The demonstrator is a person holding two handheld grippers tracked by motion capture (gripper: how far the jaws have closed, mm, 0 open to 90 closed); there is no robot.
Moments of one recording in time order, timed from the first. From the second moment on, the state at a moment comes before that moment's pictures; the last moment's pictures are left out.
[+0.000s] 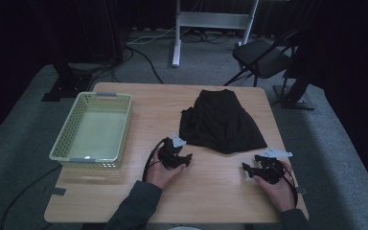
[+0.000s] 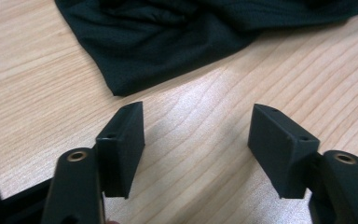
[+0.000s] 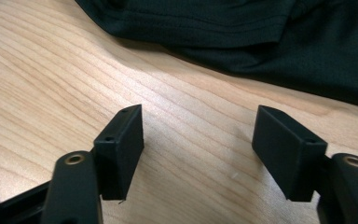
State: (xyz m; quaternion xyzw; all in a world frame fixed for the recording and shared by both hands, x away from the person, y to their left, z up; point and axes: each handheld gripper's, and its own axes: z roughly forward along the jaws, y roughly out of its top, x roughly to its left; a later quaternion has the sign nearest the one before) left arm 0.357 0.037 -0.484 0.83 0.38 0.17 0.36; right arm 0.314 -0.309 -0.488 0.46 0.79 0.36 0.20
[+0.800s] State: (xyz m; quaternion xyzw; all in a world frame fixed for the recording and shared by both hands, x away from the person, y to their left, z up) left arm 0.361 0.044 -0.484 0.82 0.40 0.13 0.38; right arm 0.316 -0.310 -0.488 0.46 0.79 0.36 0.20
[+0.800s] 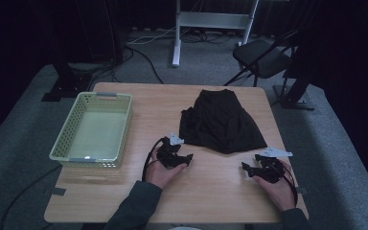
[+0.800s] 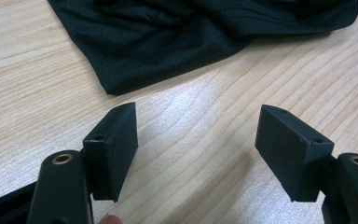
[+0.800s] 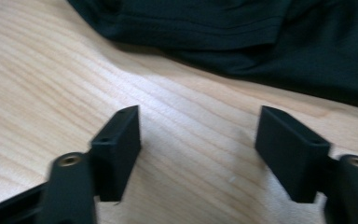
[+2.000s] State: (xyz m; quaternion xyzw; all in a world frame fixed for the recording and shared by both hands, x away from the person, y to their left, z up) left arm 0.362 0.047 -0.484 0.82 0.40 0.12 0.39; right arm 0.362 -0.323 -0.453 0.50 0.75 0.38 0.22
